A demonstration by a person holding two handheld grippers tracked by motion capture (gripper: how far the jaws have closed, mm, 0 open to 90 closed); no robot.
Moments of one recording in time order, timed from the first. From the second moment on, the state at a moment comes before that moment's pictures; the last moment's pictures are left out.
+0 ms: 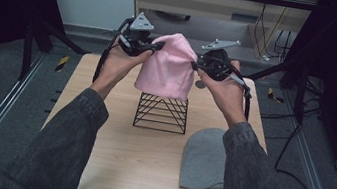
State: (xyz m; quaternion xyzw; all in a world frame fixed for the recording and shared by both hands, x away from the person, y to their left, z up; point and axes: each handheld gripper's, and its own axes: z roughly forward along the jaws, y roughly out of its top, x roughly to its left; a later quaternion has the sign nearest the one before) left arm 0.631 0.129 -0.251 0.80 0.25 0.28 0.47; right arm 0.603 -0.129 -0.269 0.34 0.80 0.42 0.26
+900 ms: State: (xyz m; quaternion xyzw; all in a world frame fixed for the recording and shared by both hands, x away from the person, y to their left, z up) left arm 0.614 0.133 -0.271 0.80 0.25 0.27 0.48; right arm 0.588 -0.130 -0.286 0.32 0.81 0.43 0.25
